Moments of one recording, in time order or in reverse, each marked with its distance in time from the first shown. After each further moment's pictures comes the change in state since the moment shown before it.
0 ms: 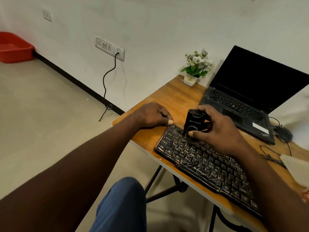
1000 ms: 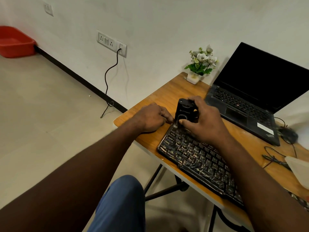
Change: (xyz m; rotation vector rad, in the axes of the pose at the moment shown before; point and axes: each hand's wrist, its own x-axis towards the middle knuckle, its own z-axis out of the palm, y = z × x) left_hand -0.014 -0.005 0.008 0.041 0.035 -0.006; right_hand 0.039 -0.010 0.031 -0.161 0.107 -0.092
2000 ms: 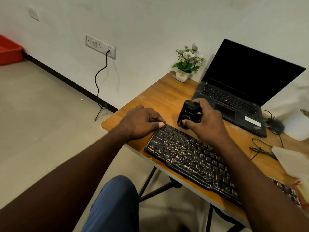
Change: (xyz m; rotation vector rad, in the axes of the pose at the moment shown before) left_hand -0.012 0.006 0.012 0.197 0.082 0.054; right_hand -0.022 0.028 -0.020 0.121 0.049 0.225
